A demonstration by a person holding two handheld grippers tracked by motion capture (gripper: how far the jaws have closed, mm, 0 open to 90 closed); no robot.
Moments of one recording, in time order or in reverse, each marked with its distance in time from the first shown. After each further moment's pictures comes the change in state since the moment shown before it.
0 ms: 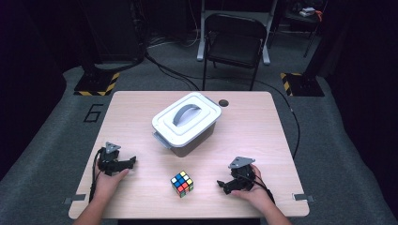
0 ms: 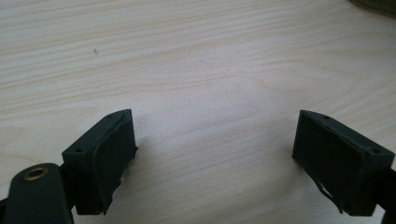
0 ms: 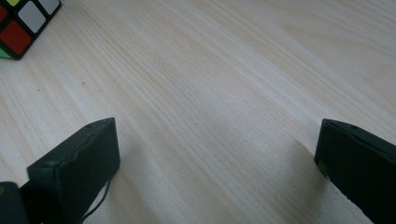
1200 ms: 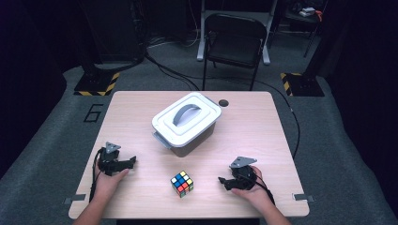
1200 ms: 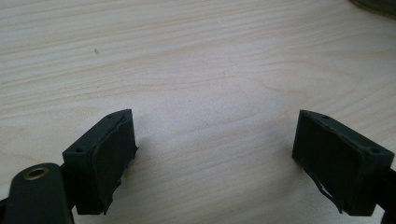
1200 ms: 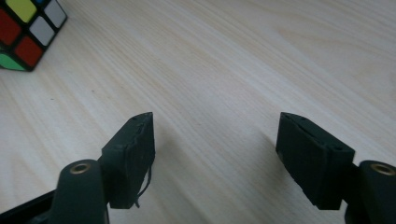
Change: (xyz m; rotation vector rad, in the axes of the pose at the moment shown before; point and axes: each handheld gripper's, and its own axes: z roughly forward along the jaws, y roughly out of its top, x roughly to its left) left arm 0.000 0.000 0.000 0.005 -0.001 0.000; right arm 0.005 0.004 -0.009 -0.001 -0.004 0.055
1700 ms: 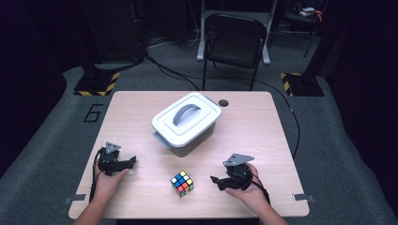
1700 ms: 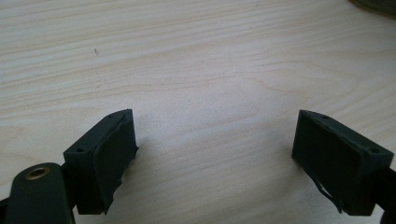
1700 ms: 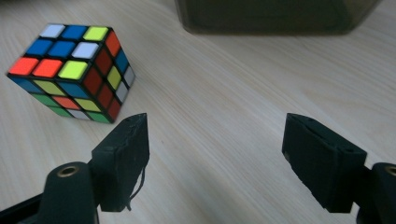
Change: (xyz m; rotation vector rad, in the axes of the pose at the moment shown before) left arm 0.000 0.000 0.000 0.000 0.000 0.001; right arm 0.031 0.036 -0.024 -0.074 0.039 -0.026
